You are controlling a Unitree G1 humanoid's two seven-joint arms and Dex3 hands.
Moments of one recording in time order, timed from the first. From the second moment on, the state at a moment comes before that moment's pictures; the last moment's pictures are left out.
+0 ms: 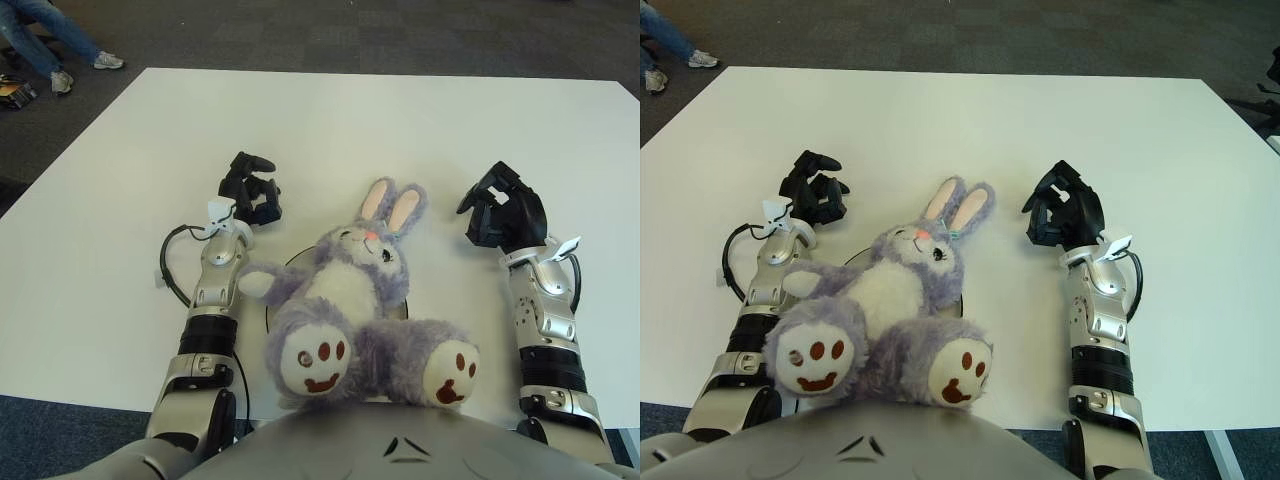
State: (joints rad) left arm -0.24 0.05 0.11 0.30 -0.07 -0.16 0.01; right arm -0.10 -0.17 -0.26 0.16 0.29 -0.20 0.28
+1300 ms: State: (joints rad) left arm -0.25 0.04 0.13 0.32 -0.11 -0.19 -0.03; right arm -0.14 -0.17 -0.36 0.31 0.30 -0.22 0.16
